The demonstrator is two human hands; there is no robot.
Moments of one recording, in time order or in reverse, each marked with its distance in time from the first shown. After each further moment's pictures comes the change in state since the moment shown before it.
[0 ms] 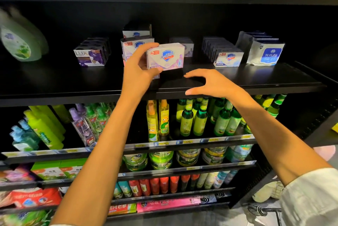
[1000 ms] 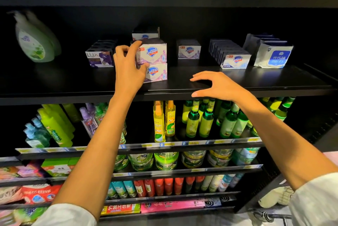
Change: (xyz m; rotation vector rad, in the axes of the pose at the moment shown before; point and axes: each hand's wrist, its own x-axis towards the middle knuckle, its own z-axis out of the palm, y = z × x) left_hand 0.025 -0.034 -0.045 0.606 0.155 0.063; right_hand 0.001 0.002 0.002 -0.046 -0.026 -0.037
